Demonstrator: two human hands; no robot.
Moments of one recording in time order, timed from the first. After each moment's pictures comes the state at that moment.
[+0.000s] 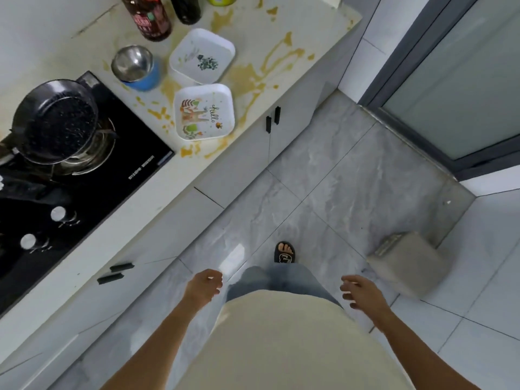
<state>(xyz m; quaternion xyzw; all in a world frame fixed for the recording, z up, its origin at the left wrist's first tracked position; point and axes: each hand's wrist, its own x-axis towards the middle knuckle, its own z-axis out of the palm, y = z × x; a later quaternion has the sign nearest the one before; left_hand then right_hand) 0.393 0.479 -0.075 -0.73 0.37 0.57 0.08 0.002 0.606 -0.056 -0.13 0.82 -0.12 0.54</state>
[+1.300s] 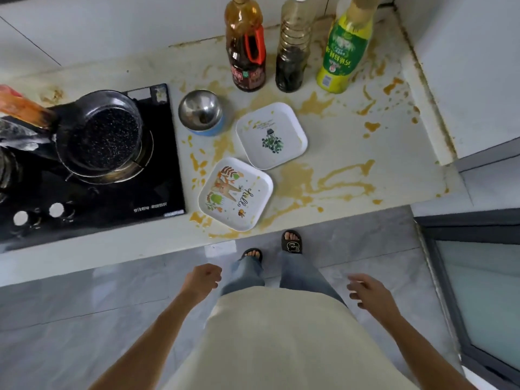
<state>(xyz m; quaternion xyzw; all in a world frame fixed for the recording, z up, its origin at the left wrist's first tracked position) 0.267 0.249 -0.057 -0.81 0.15 0.56 -0.09 -0.151 0.144 -0.048 -0.41 0.73 0.05 0.54</state>
